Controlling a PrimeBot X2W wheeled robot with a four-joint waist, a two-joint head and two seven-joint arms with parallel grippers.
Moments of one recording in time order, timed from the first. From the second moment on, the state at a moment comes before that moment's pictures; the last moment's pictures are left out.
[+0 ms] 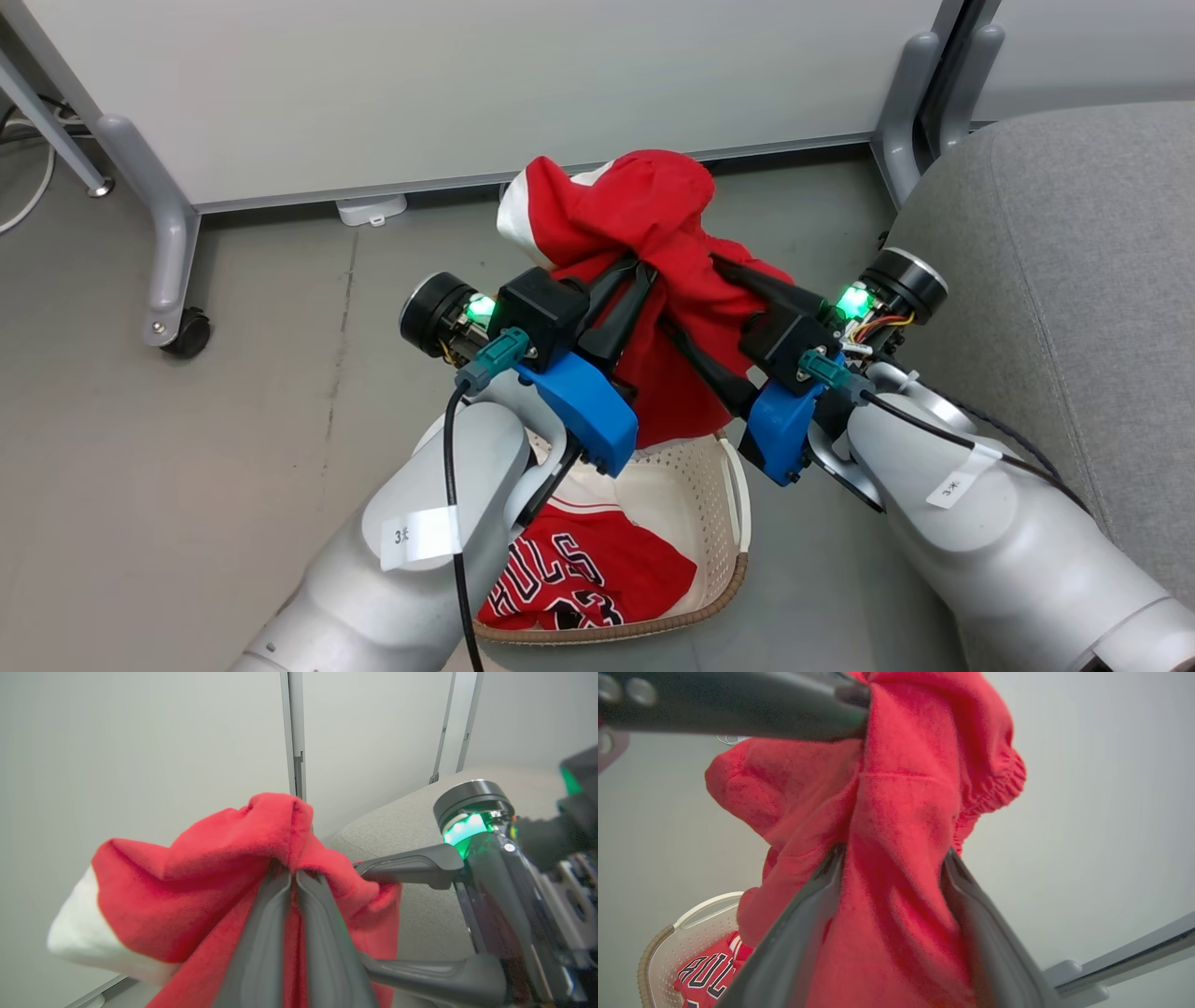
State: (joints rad) left arm -0.74 0.05 -0.75 0.66 -0.45 -0.13 -0.26; right arm -0.81 -0.21 0.75 0.73 0.09 0.13 -0.26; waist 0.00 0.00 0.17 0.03
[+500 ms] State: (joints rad) left arm -0.75 0.05 -0.76 0.66 -0.46 -0.13 -0.26; right arm -0.83 -0.20 0.78 0.76 0.16 0.13 -0.26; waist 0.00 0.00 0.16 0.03
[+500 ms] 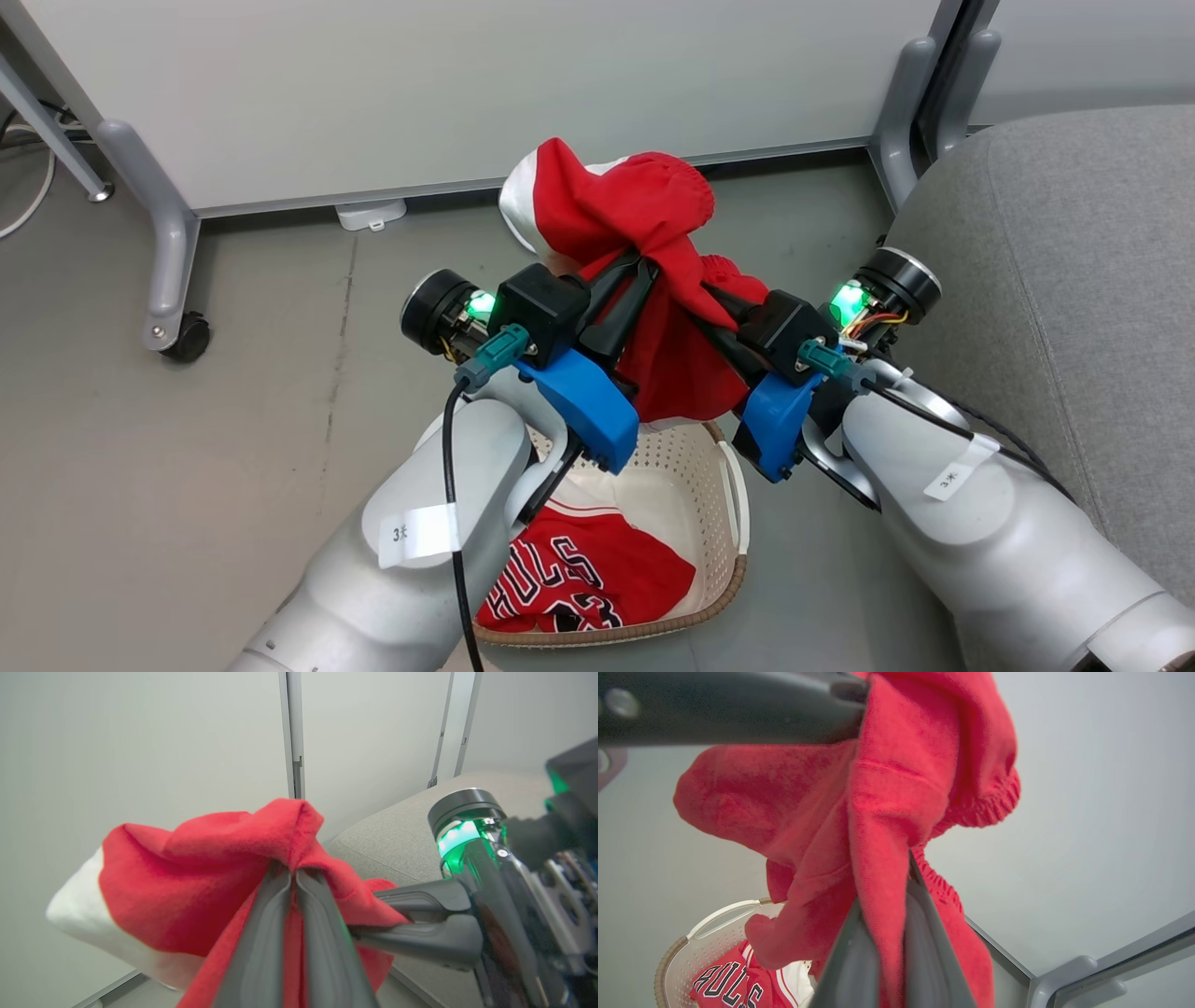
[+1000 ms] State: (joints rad) left arm -0.74 0.05 -0.74 0.65 -0.45 -0.11 -0.26; right arm -0.79 -0.19 0.64 0.71 0.19 0.13 -0.26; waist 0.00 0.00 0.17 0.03
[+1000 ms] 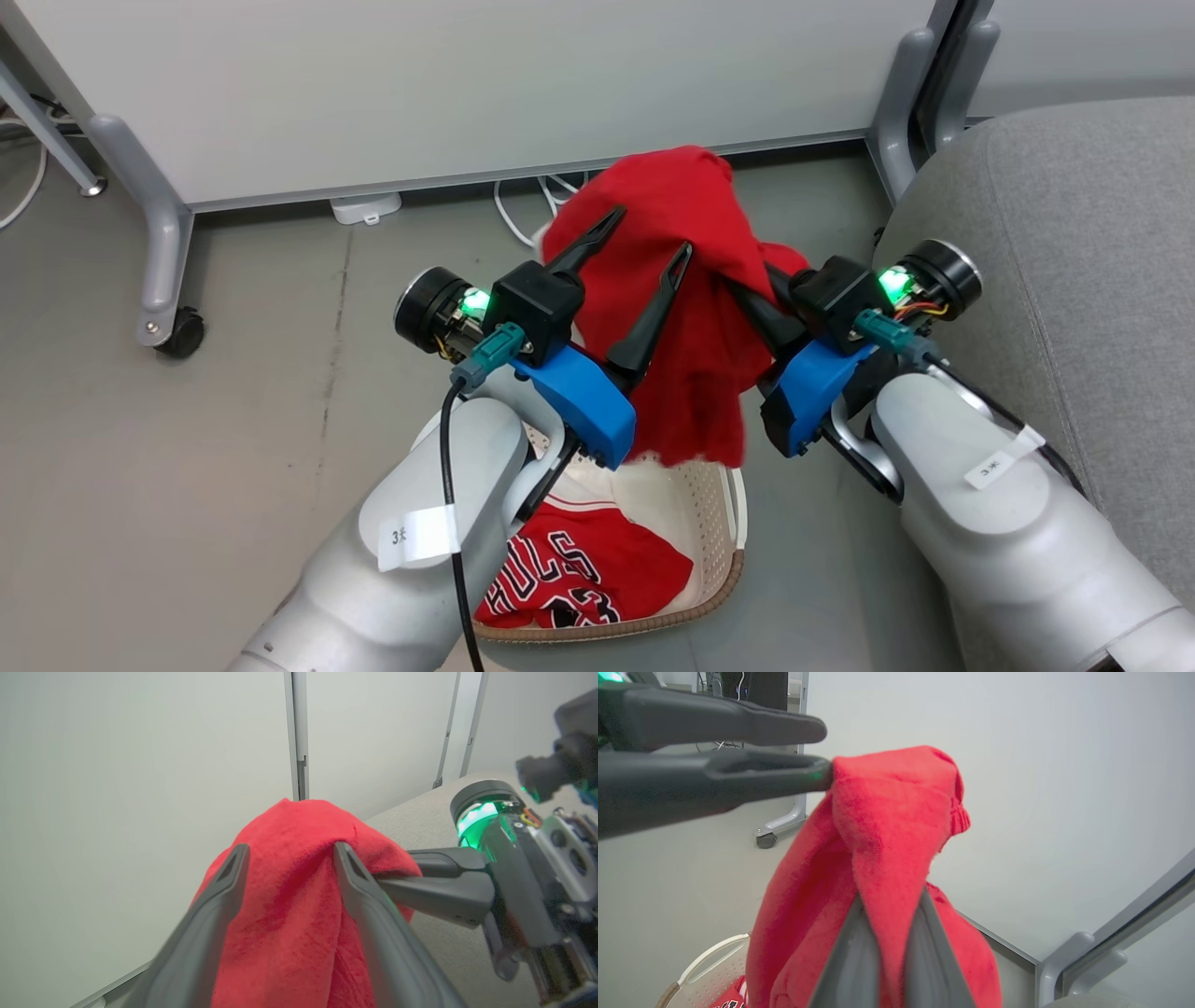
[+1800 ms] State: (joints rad) left arm -0.69 0.06 -0.71 0.55 -0.34 -0.12 -0.26; right arm -0.59 -0.21 0.14 0.44 0.11 0.13 -0.26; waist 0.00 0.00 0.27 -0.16
